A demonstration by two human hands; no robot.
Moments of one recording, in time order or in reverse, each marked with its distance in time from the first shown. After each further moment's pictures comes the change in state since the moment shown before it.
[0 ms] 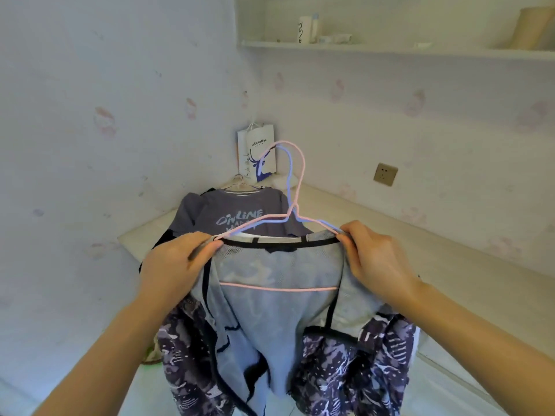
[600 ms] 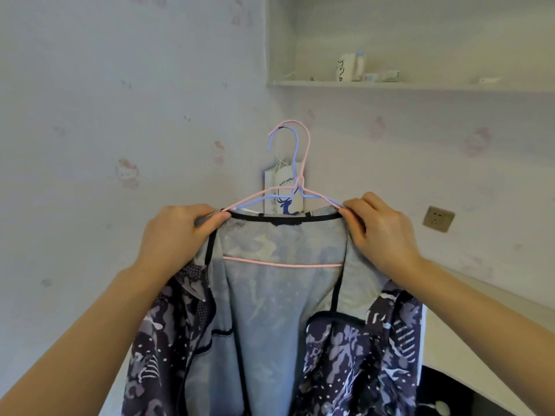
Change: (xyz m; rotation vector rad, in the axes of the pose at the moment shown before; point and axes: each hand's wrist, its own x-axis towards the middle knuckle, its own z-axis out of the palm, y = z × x) left_hand 0.209 -0.143 -0.007 0.082 0.003 -0.055; right_hand 0.220 -0.004 0.130 -0.037 0.192 0.002
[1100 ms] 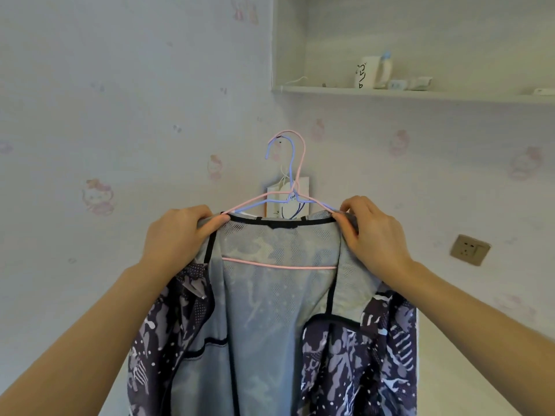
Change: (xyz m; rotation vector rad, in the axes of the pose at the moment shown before) left_hand 0.117 -0.066 0.088 0.072 -0.101 -0.093; right_hand 0.084 0.043 0.124 0.023 -0.063 0.050
